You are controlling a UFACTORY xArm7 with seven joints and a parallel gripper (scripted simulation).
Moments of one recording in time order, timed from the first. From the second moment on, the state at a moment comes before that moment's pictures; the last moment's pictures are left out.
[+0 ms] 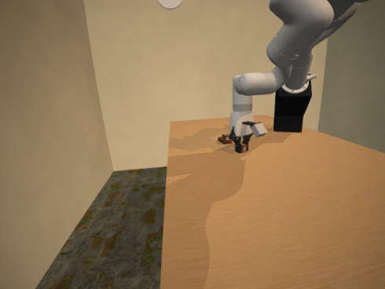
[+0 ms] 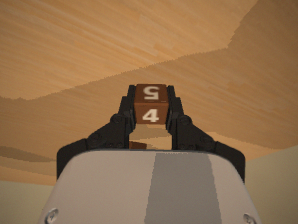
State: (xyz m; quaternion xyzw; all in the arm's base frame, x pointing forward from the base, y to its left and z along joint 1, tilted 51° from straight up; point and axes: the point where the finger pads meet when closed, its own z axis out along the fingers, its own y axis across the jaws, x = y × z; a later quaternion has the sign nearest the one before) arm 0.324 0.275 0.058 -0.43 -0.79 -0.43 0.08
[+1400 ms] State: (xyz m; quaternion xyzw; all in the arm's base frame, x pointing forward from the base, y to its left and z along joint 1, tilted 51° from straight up) arm 0.324 0.275 0.058 -0.43 -0.79 -0.43 0.08
